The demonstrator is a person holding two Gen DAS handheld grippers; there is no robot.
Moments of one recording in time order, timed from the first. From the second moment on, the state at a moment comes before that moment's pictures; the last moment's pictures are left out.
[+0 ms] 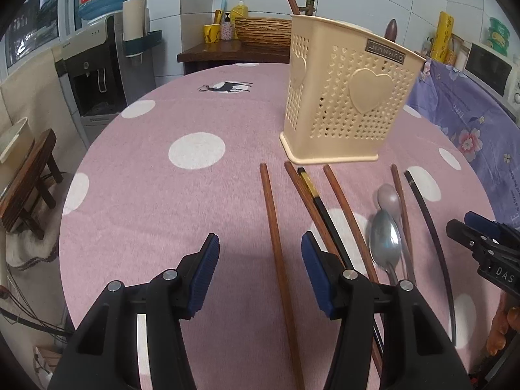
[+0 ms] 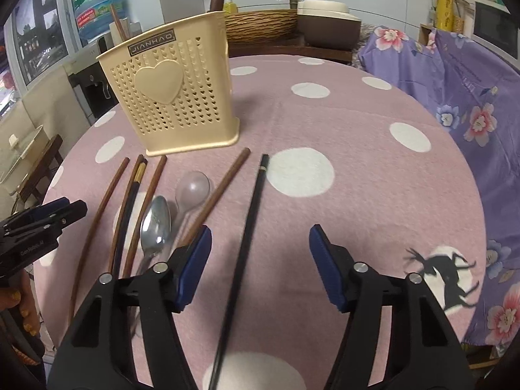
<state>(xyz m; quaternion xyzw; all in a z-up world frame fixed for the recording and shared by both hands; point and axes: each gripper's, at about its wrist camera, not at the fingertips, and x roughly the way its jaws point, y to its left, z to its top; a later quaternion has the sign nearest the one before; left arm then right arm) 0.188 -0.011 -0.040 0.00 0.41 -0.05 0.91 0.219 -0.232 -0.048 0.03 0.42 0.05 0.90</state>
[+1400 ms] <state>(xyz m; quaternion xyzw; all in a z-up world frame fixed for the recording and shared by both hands) 0.254 -0.030 -0.066 0.01 0.44 -0.01 0.90 0.302 -0.227 -0.073 0.06 0.45 0.03 0.89</state>
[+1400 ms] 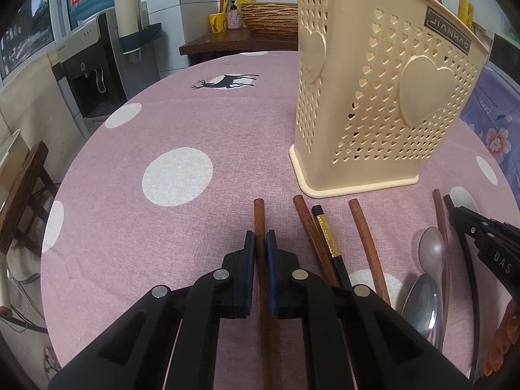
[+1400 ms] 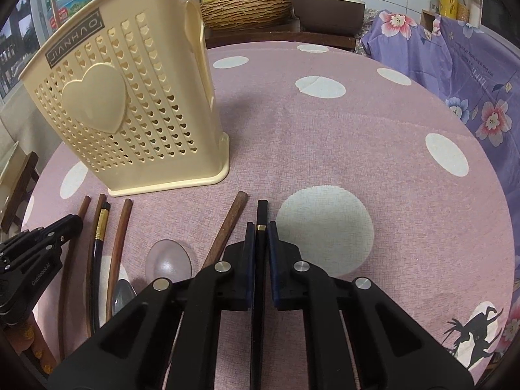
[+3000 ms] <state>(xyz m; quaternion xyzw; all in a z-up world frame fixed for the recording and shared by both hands) 0.184 0.013 0.175 -0.08 0.20 -0.14 0.97 0.227 -0.265 0.190 0.08 0.22 0.16 0.96</state>
